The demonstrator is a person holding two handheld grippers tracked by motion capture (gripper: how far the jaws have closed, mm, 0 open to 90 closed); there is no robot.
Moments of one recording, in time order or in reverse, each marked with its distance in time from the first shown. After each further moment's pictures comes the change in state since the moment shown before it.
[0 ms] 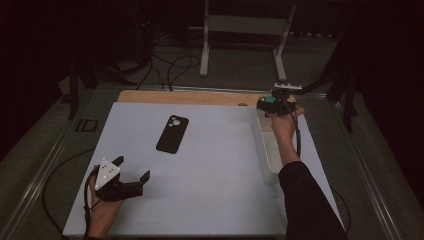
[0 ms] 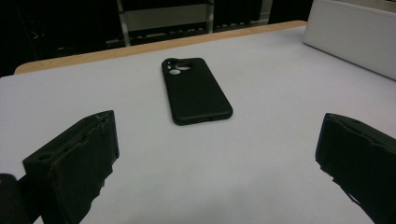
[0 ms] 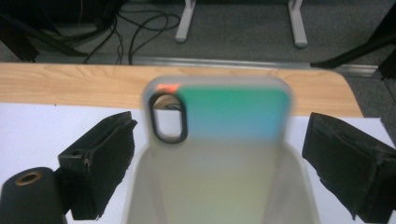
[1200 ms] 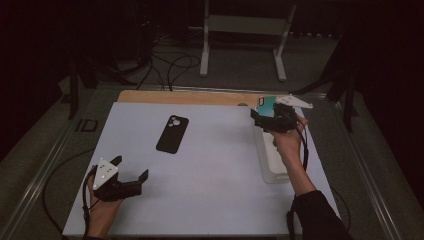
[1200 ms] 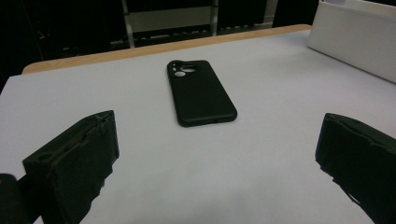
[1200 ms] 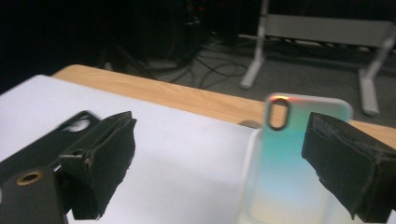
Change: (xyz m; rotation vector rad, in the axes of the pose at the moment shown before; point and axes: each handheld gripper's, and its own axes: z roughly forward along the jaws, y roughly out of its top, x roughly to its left) left arm 0.003 0.001 -0.002 -0.010 0.016 -0.014; right arm 0.030 -0.031 -0.098 -0.223 0.297 -0.153
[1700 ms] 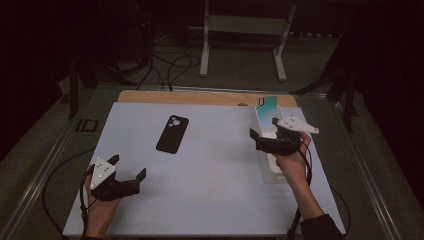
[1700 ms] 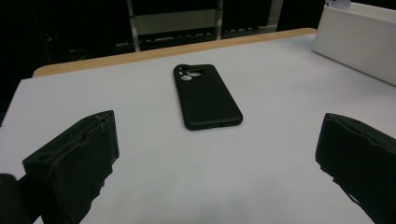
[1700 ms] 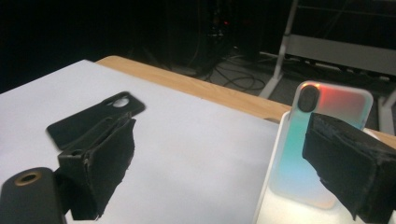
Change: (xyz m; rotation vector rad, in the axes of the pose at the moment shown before) left arm 0.003 0.004 -0.005 -0.008 0.022 0.000; right arm 0.025 -0.035 -0.050 -0.060 0.079 -0.101
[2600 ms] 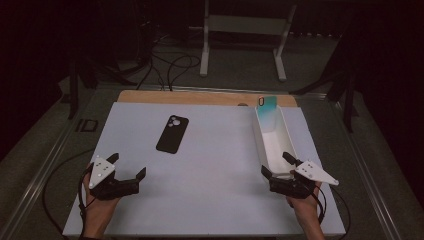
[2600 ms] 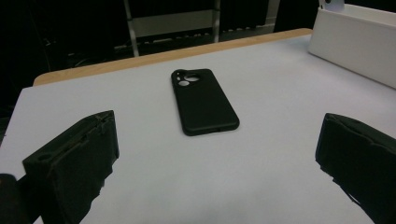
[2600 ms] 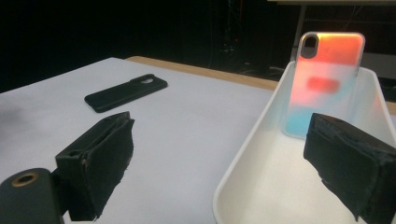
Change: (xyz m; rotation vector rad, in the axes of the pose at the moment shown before) left arm -0.003 0.009 -0.004 0.004 -0.012 0.024; right arm 0.009 -0.087 -0.062 -0.112 0.046 0.032
